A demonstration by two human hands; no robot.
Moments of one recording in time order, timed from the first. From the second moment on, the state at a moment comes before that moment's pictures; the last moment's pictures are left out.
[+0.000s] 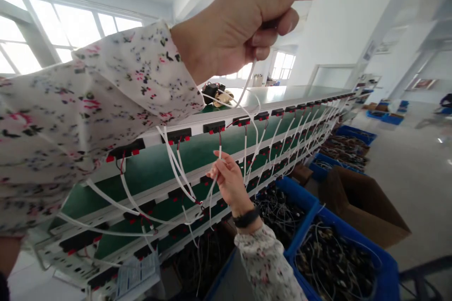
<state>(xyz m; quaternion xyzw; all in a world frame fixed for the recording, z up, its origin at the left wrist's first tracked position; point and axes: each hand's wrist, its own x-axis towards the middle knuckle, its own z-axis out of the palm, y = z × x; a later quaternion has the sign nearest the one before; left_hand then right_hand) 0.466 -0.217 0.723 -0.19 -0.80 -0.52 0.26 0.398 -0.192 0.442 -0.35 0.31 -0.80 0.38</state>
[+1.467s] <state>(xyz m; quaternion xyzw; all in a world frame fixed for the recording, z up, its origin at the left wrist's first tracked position) 0.467 -0.232 0.602 -0.03 -0.76 -0.63 0.12 0.296 0.044 0.542 -0.26 0.35 -0.89 -0.11</state>
